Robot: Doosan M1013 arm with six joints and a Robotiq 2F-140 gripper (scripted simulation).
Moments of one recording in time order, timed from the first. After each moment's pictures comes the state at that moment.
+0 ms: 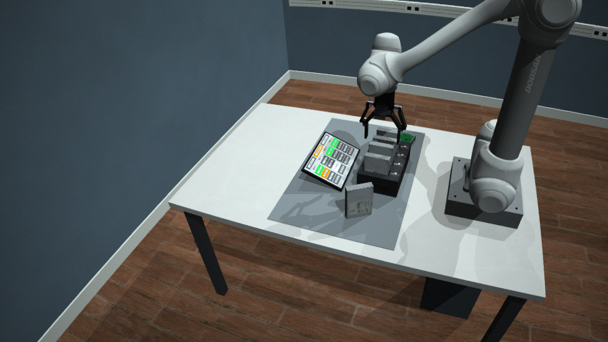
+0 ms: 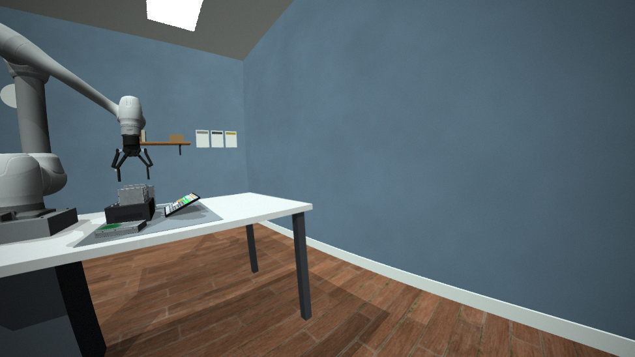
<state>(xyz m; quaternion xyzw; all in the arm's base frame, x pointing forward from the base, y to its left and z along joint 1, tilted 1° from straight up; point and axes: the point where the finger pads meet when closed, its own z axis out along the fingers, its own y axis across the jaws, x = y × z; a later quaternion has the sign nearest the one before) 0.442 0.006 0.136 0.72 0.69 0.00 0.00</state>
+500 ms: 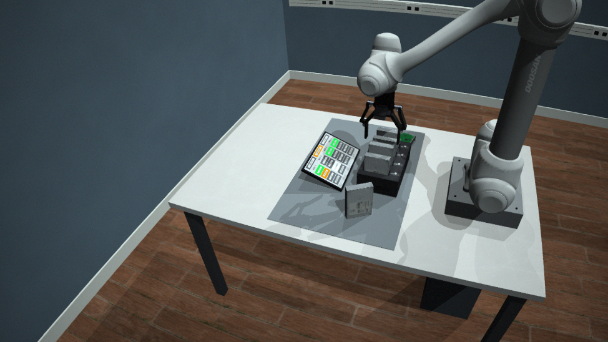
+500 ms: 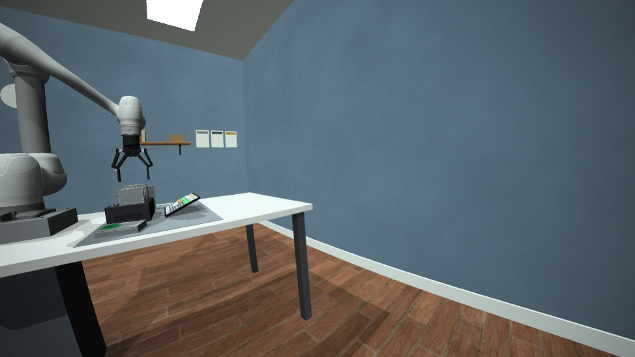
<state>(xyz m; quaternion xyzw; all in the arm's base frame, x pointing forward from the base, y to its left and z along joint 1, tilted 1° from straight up) 0.442 0.006 0.135 0.72 0.69 0.00 0.00</state>
